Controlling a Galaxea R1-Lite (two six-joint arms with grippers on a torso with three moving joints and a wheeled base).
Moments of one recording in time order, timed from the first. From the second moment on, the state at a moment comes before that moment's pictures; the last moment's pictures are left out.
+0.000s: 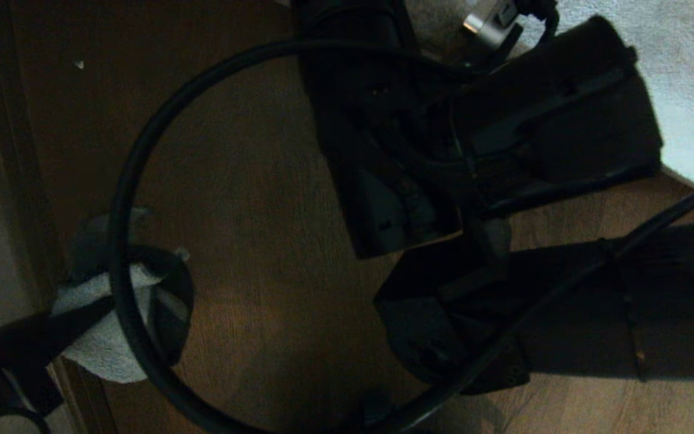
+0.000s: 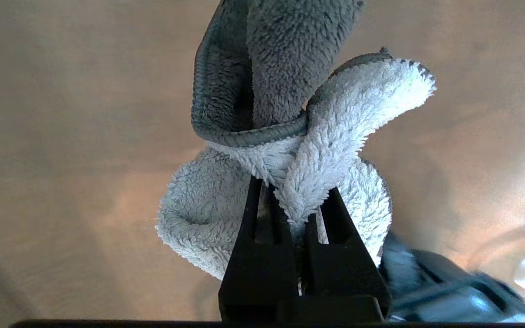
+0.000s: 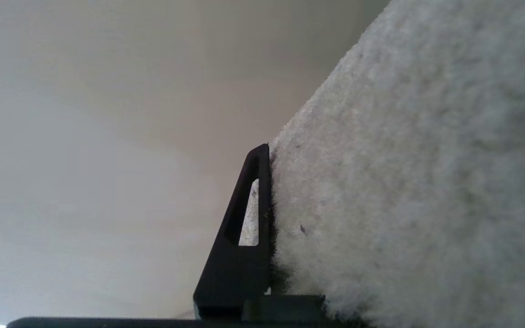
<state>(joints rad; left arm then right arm) -0.21 0.88 -0.35 -0.39 -0.14 -0.06 1.12 2.10 -1.64 -1.52 -0.33 0.78</state>
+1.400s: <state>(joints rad) -0.48 1.60 -0.65 -0.97 0.00 -0.23 1.07 2.12 -1.68 -1.52 -0.31 0.73</state>
